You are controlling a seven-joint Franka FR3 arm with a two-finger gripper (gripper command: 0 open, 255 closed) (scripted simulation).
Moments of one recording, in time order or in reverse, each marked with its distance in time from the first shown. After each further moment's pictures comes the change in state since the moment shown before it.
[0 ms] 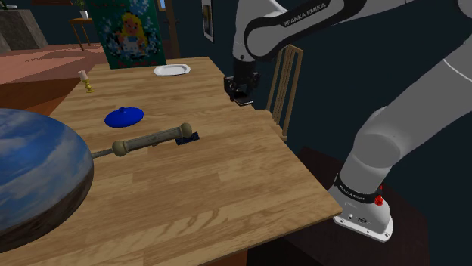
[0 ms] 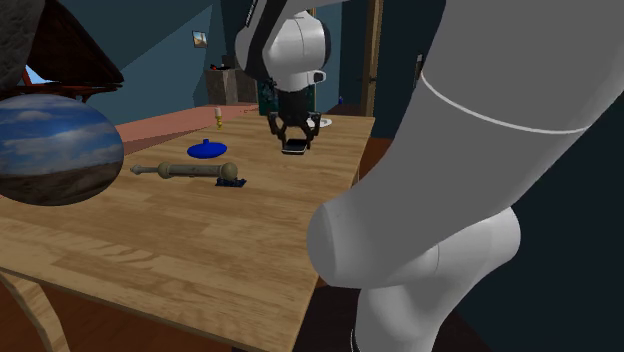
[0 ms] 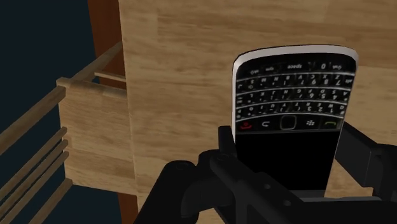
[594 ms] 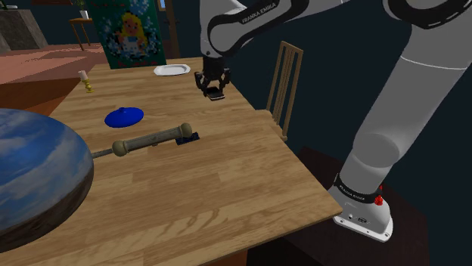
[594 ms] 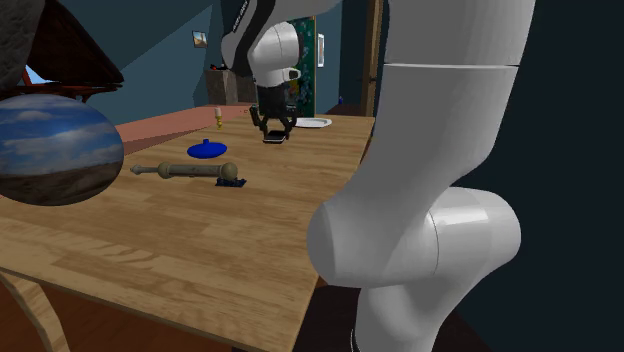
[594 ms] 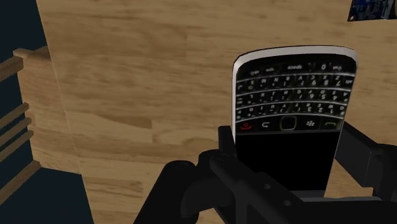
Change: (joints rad) arm -0.008 0.353 0.069 0.370 -0.102 -0.037 0.119
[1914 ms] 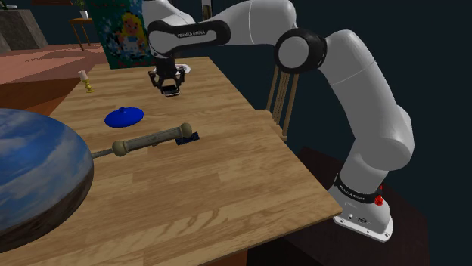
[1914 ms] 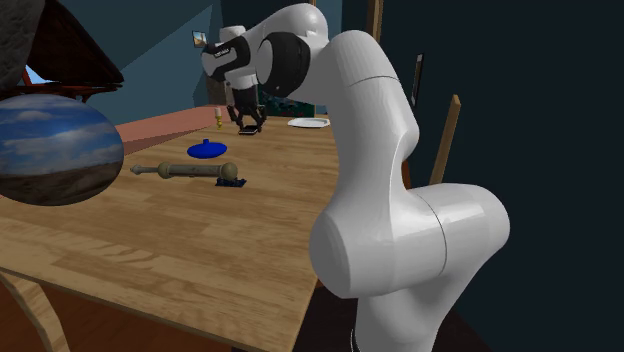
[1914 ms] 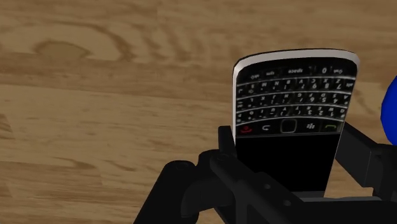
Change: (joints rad) arm 0.190 0.785 -0.018 1.080 -0.193 -0.331 0.085
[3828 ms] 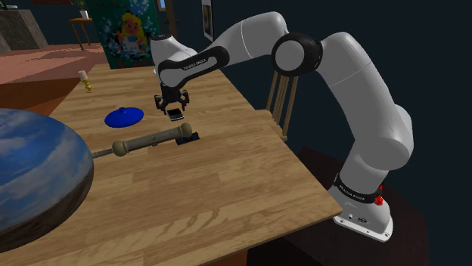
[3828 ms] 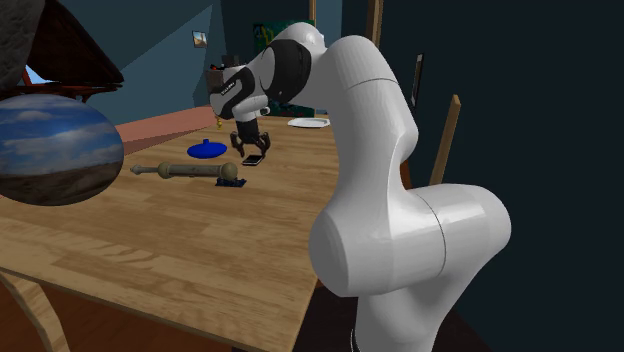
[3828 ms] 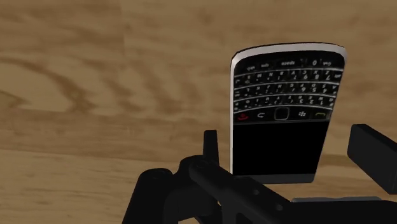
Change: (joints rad) arm -0.021 0.034 -0.014 -0.220 -0.028 0.247 0.055
